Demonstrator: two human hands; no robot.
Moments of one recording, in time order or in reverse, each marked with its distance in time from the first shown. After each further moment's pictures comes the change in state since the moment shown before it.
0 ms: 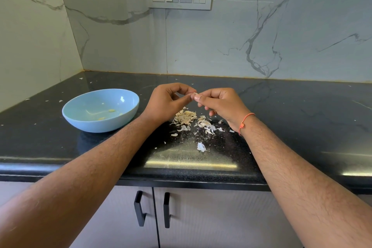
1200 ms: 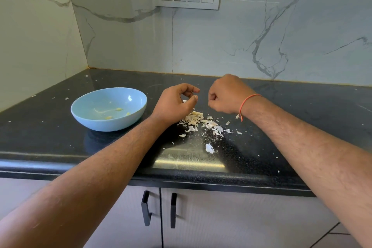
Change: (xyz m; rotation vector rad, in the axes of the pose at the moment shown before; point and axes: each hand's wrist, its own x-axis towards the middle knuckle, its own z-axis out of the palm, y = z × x) left_hand 0.003 -0.011 0.004 0.128 0.015 -0.088; right_hand 0.029 -0.043 0.000 -1.338 -0.173 -0.260
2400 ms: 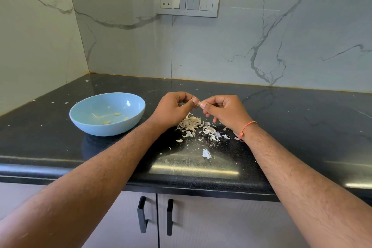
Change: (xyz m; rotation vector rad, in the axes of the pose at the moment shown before) left_hand -0.001 0.009 -0.002 -0.134 -0.087 -0.080; right_hand -0.022 0.002 0.051 1.165 0.261 0.206
